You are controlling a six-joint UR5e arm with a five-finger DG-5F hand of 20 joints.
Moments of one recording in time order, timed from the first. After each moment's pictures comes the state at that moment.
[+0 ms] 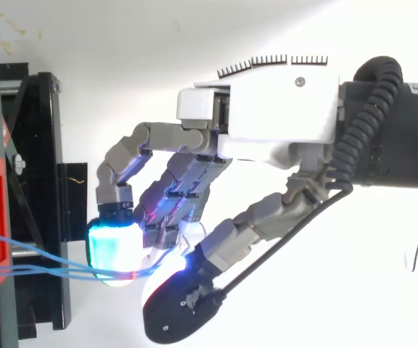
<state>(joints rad) 0.13 -2.28 -0.93 -3.34 -1.38 0.03</state>
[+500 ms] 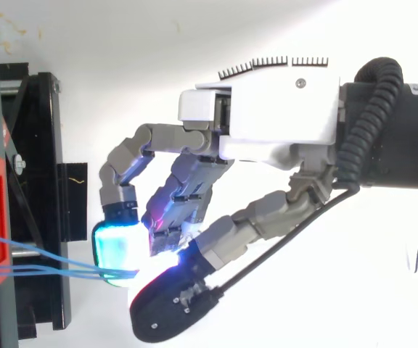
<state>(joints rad) 0.13 -2.28 -0.93 -3.35 -1.39 0.03</state>
